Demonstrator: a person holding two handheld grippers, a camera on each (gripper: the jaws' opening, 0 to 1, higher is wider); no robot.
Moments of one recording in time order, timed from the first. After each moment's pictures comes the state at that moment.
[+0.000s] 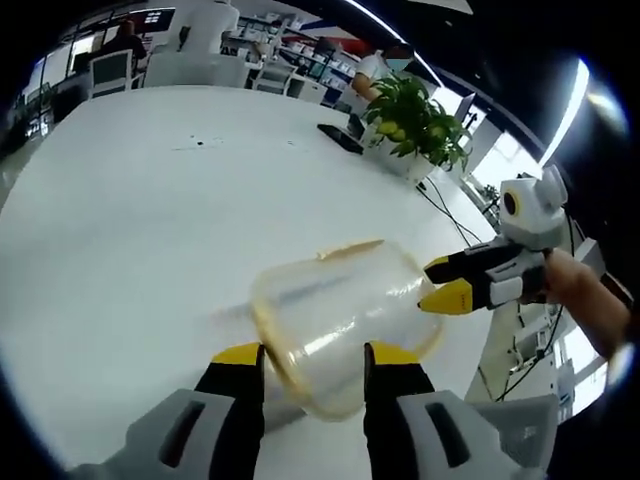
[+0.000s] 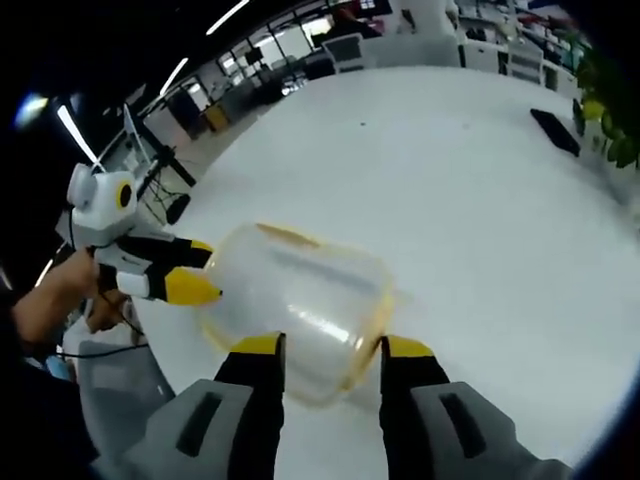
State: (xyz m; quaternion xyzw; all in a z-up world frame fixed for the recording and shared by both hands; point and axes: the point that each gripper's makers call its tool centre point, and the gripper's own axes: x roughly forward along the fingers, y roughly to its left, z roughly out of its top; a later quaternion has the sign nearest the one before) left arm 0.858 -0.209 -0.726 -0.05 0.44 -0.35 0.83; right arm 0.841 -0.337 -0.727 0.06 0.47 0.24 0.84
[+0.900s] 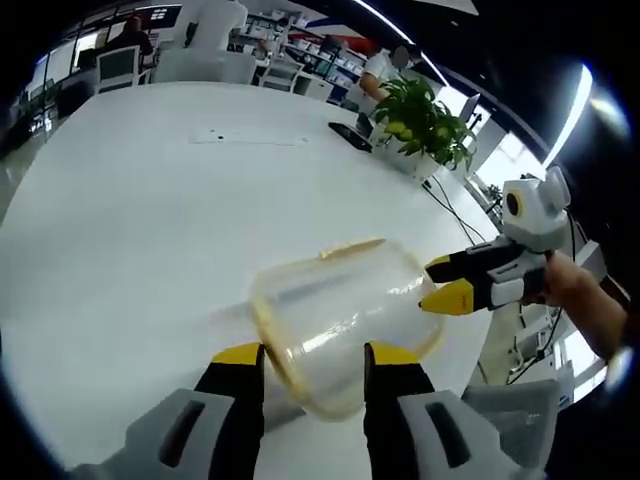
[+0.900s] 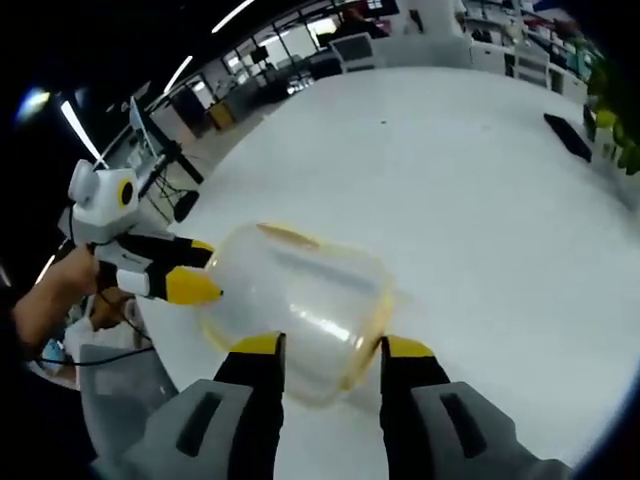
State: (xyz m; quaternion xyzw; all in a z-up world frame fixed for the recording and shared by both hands) left arm 0.848 -0.171 -0.726 -0.05 0.45 -0.33 0.83; right arm 0.834 -0.297 -0.724 0.06 0.47 0.26 0.84
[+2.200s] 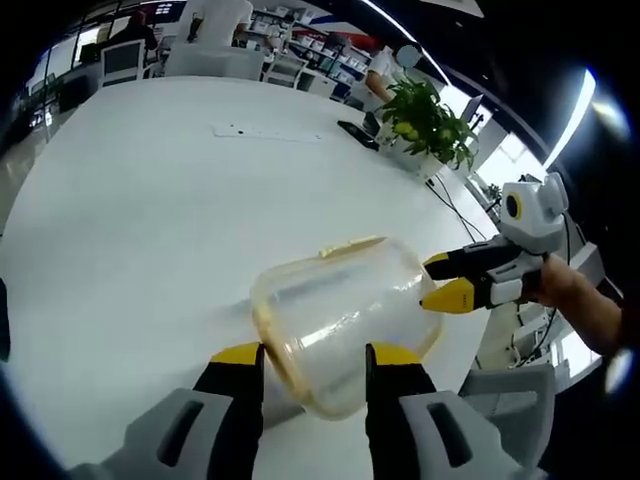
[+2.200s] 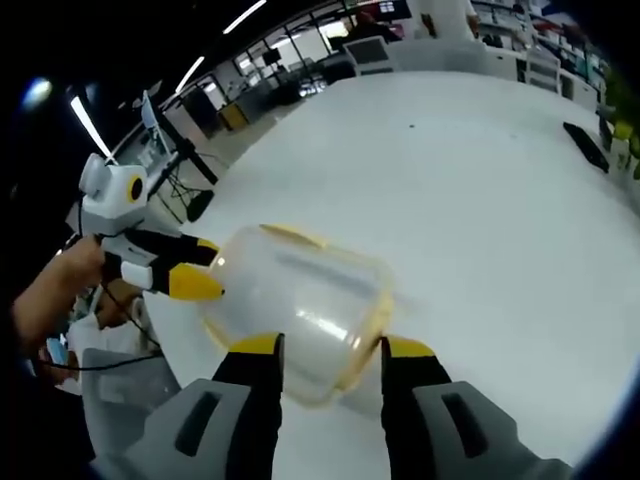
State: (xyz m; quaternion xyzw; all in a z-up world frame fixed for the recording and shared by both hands) left arm 0.844 -0.135 -0.726 -0.05 0.46 -0.34 0.82; right arm 0.833 -0.266 -0.724 0.06 0.46 0.28 0.84
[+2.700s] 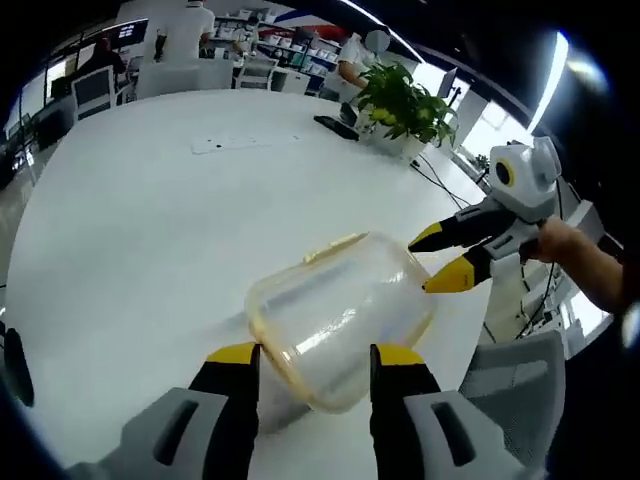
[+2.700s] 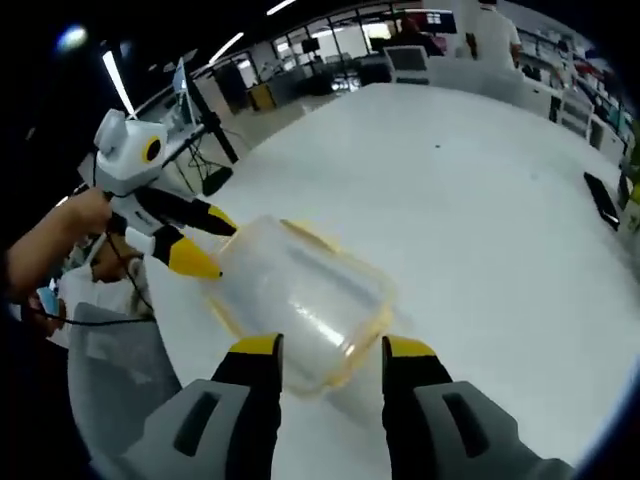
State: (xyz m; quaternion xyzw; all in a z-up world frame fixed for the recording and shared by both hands) left arm 0.845 -0.136 -0.708 0.01 0.44 -0.38 0.82; right arm 0.834 -0.269 -0.708 -0.03 0.43 0.34 0.83
